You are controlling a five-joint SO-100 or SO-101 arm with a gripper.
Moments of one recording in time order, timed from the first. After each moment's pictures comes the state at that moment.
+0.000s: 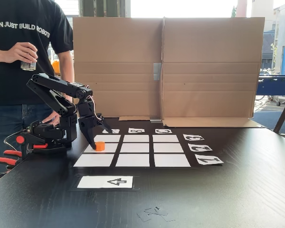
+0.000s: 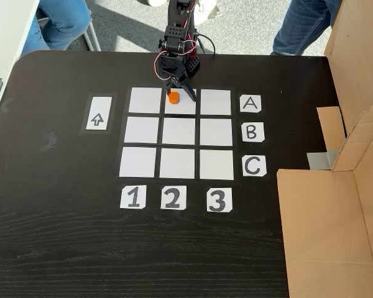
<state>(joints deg) 6.0 141.2 156.2 66.6 16.6</state>
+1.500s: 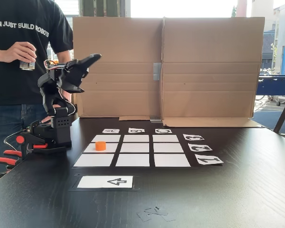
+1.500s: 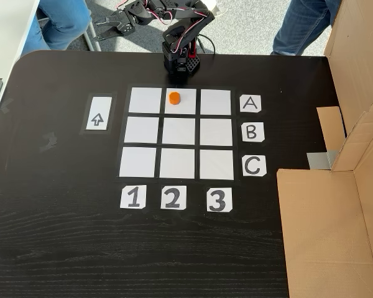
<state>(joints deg) 63.0 152.0 130.9 33.3 59.6</state>
